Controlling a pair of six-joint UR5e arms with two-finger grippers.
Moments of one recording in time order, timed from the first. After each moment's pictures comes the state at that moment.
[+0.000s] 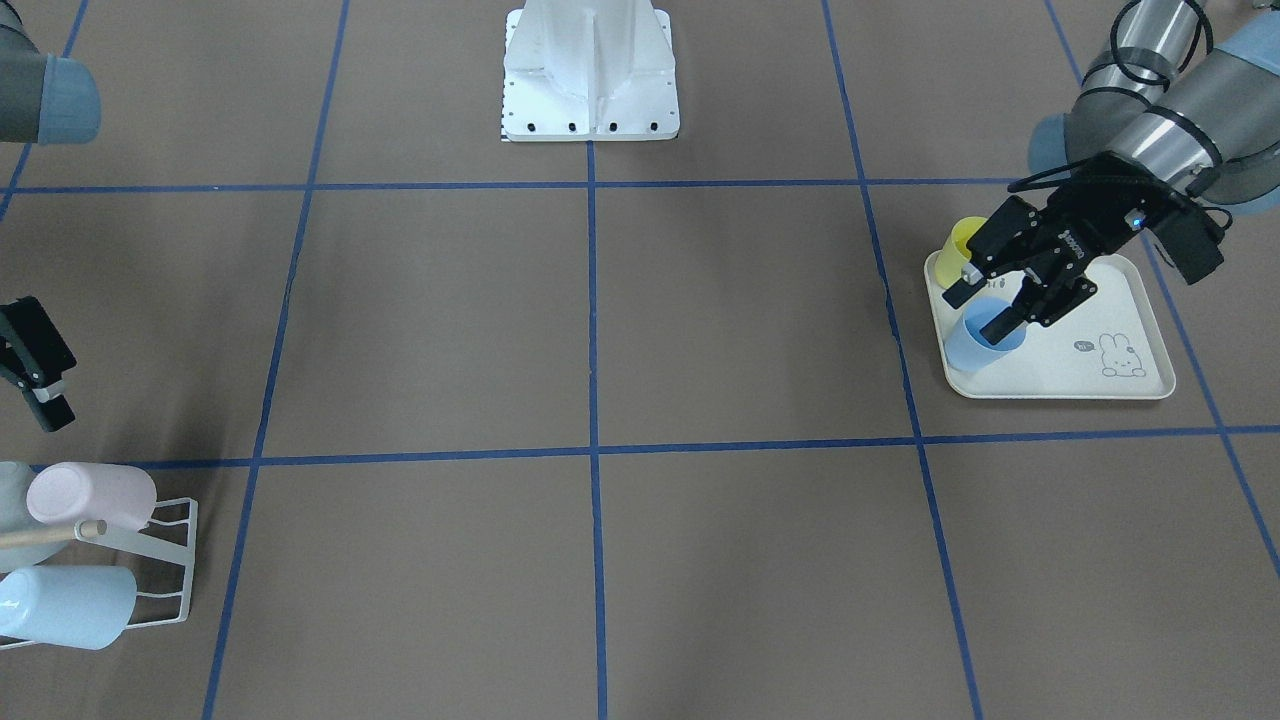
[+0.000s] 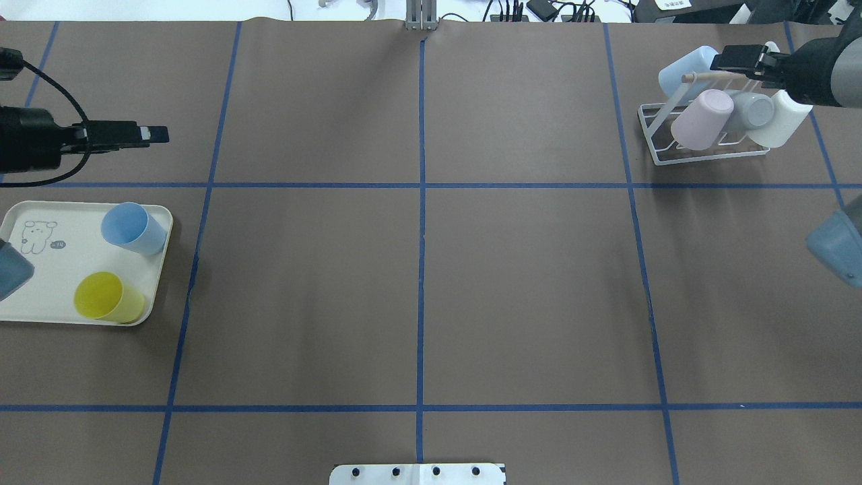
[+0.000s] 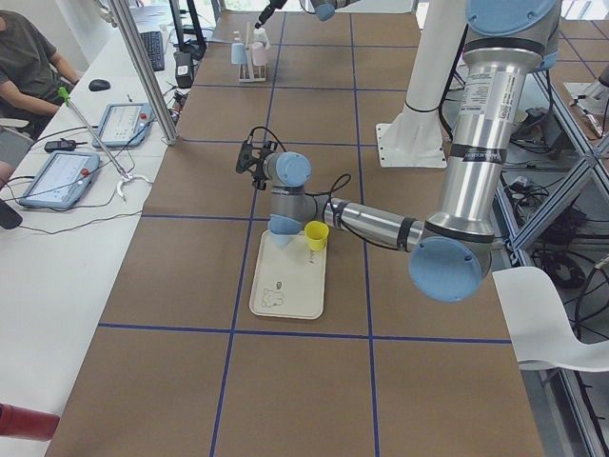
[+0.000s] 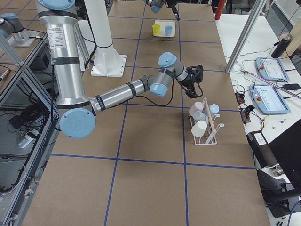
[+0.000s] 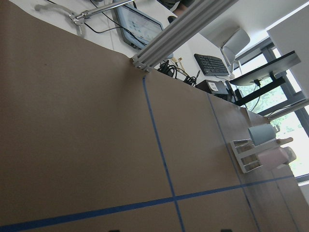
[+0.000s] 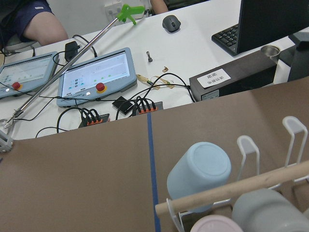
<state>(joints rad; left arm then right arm) -1.01 -1.67 -1.61 -2.97 -2.09 -1.21 1.08 -1.46 1.84 -0.86 1.82 1.19</state>
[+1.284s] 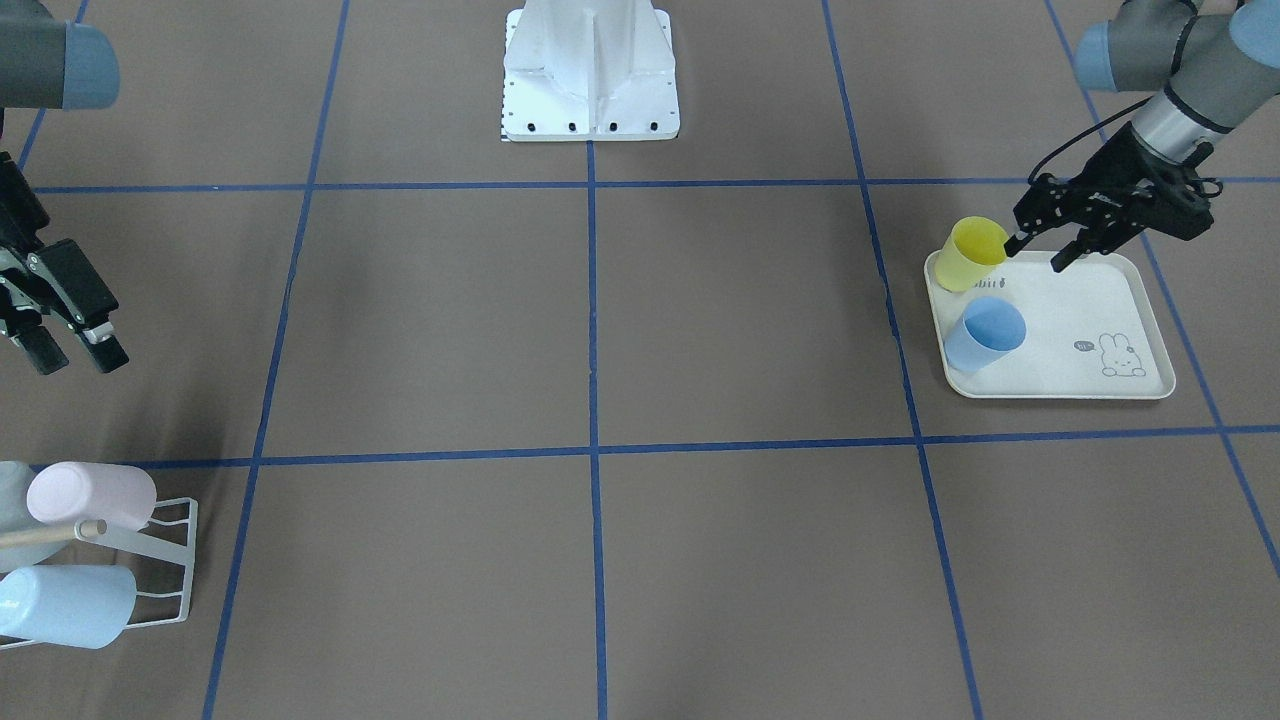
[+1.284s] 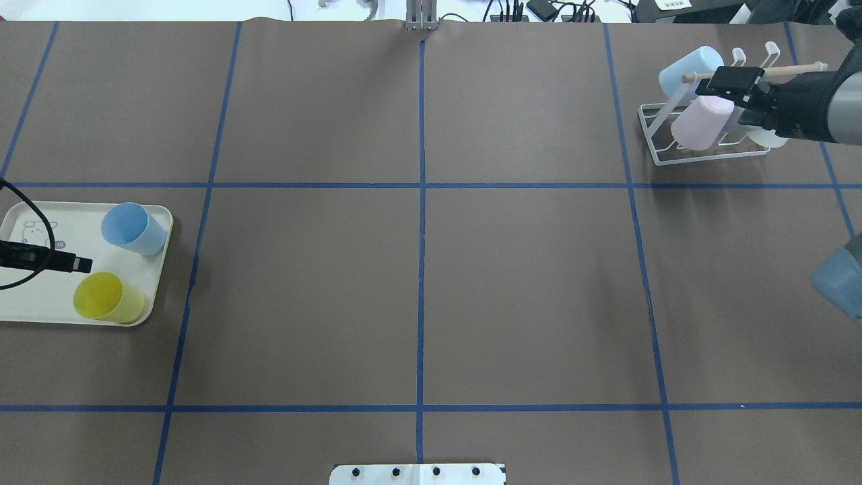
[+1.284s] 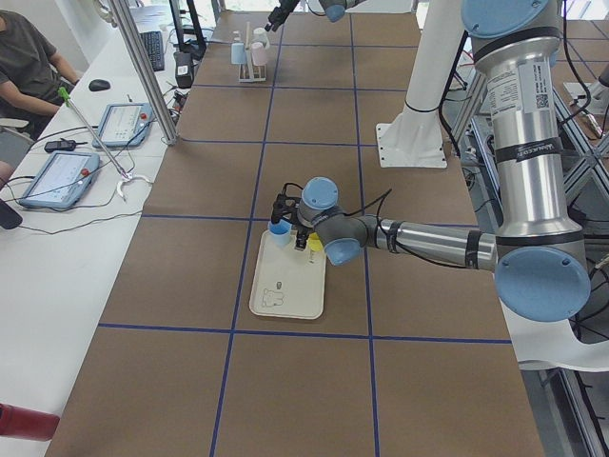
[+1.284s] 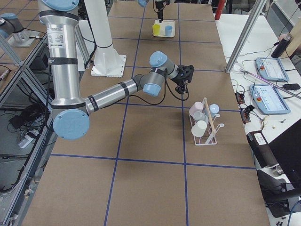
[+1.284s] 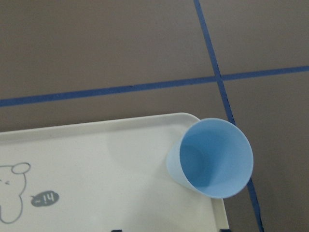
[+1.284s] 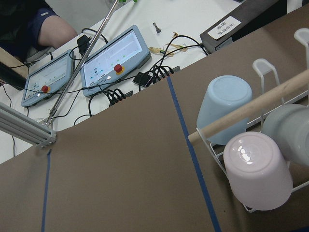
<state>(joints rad) -0.91 -1.37 -1.80 -2.50 -2.21 -0.91 1.02 -1.52 1.91 -0.79 1.83 1.40</state>
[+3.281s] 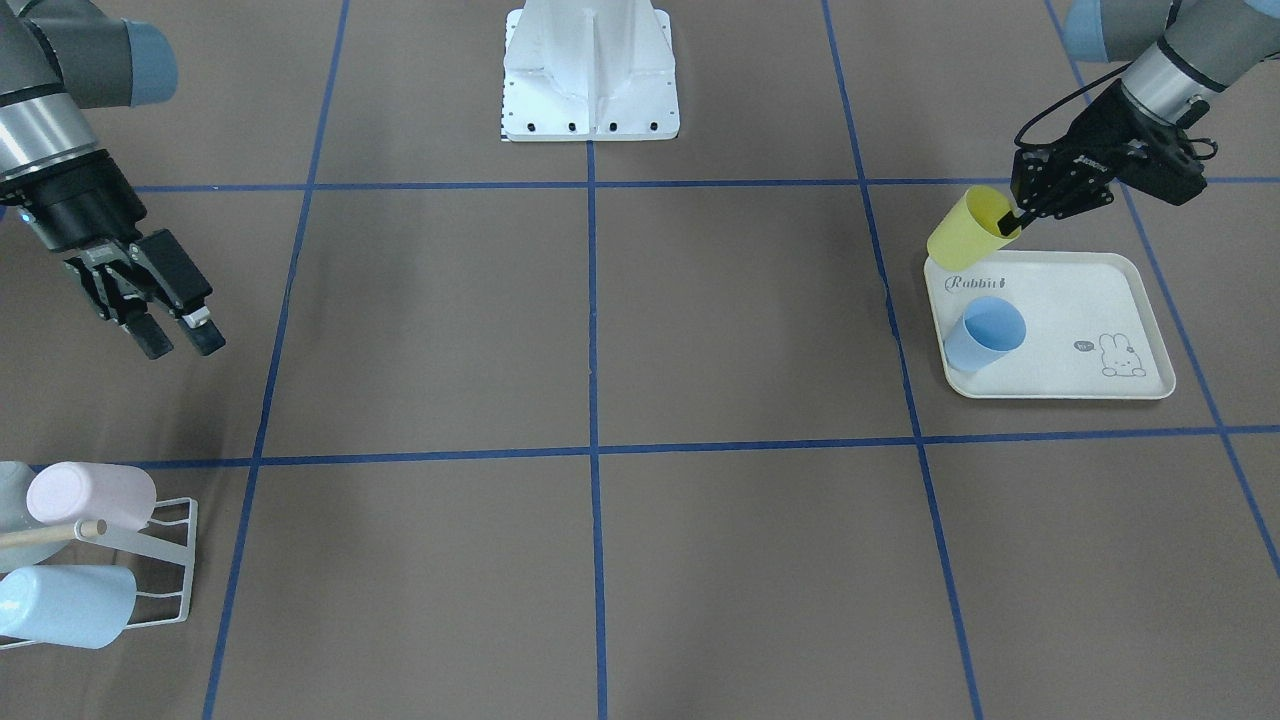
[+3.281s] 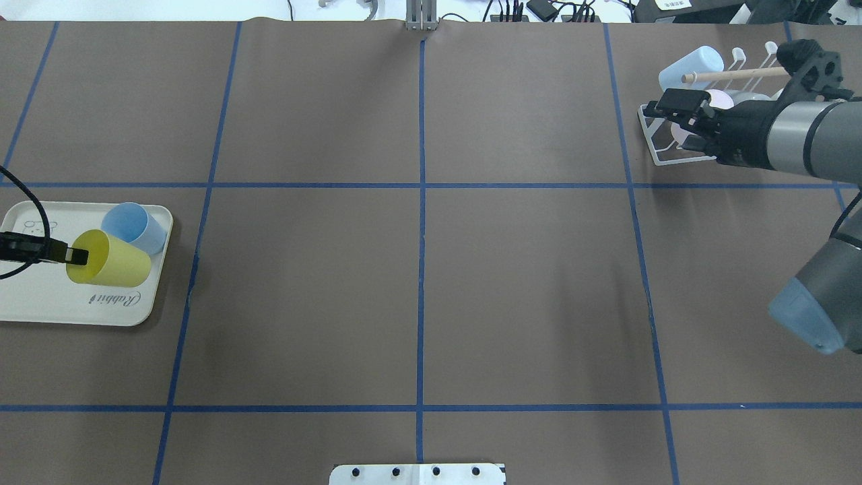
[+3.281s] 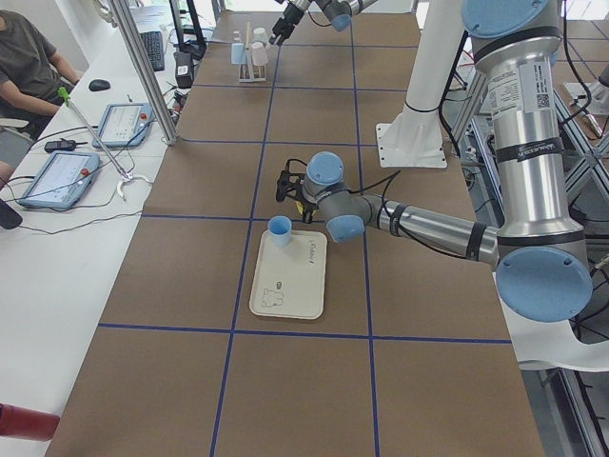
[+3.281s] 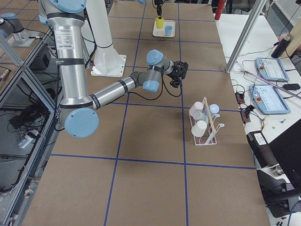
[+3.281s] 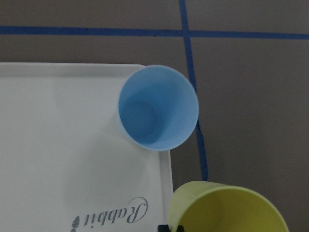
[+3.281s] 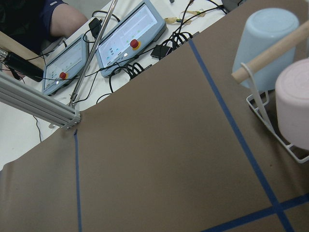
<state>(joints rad) -0.96 -1.39 -1.96 -2.43 -2.25 -1.02 0.86 -1.48 1.91 -0.72 1.74 1.61</state>
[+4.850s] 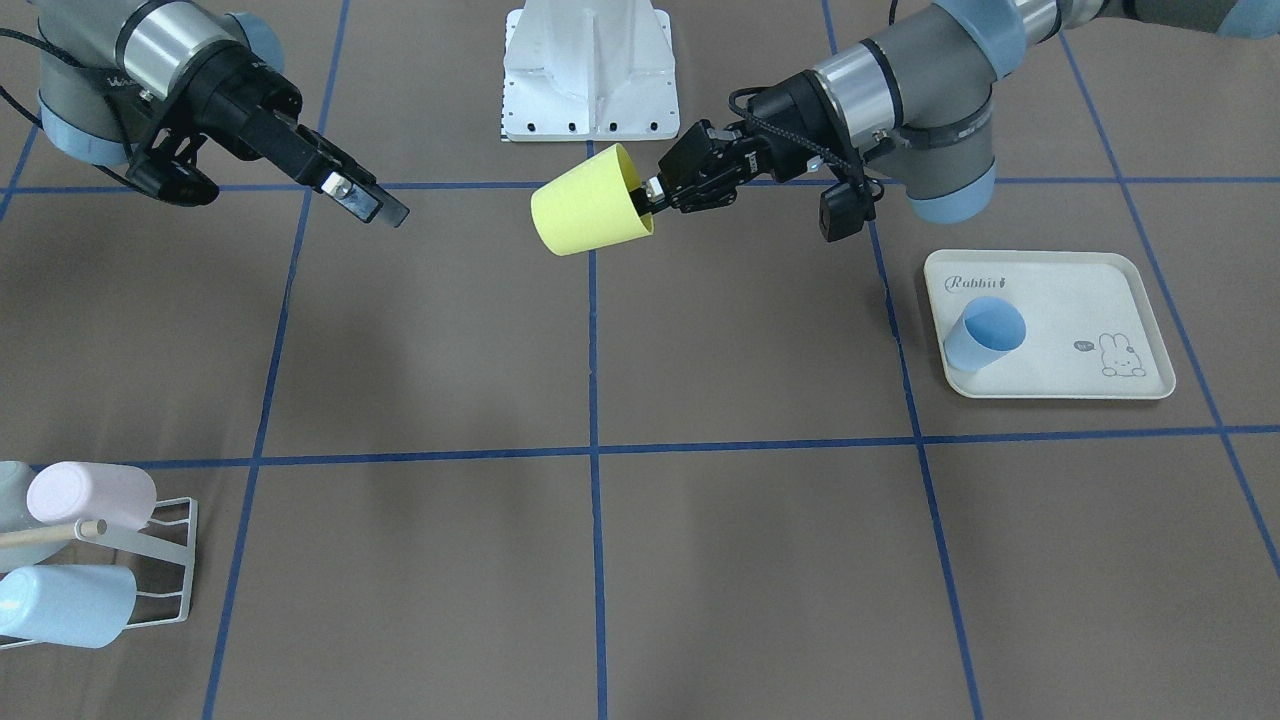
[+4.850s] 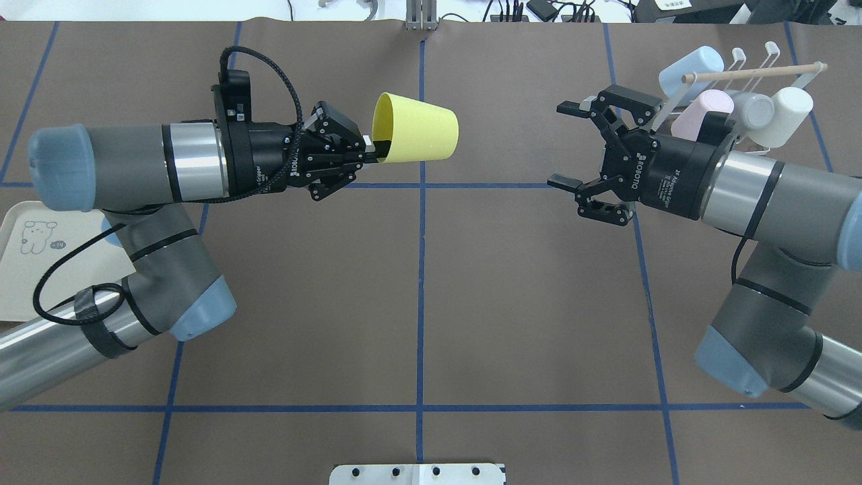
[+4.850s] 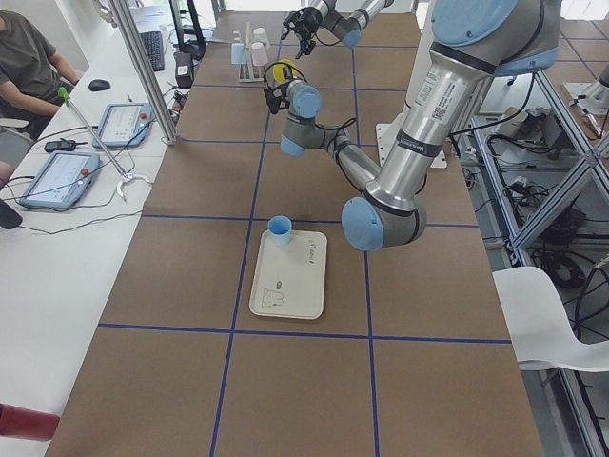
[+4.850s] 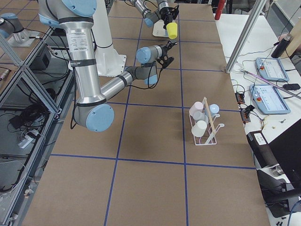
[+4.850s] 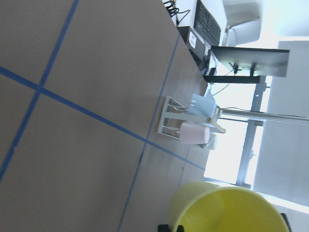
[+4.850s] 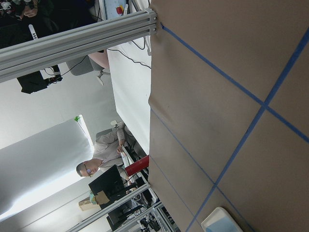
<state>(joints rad) -0.67 -2.11 -1.59 -3.08 -1.87 -2.15 0.68 -1.38 1.89 -0.24 1.66 2.48</state>
